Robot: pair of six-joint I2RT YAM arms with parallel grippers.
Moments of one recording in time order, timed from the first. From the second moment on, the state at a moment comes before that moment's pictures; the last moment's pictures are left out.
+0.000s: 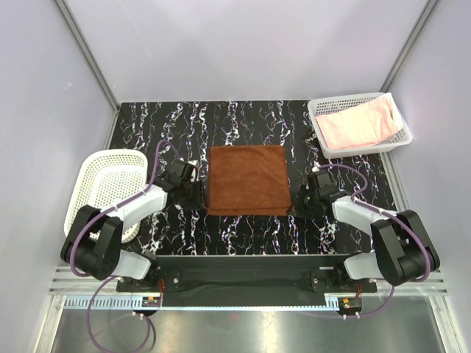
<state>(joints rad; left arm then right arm) -0.43 1.39 0.72 -0.38 0.17 -0.51 0.34 1.36 0.54 -0.16 -0.21 0.75</state>
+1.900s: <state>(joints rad) -0.43 1.53 0.78 -0.29 0.26 -0.53 0.34 1.49 0.70 -0.24 -0.09 0.68</state>
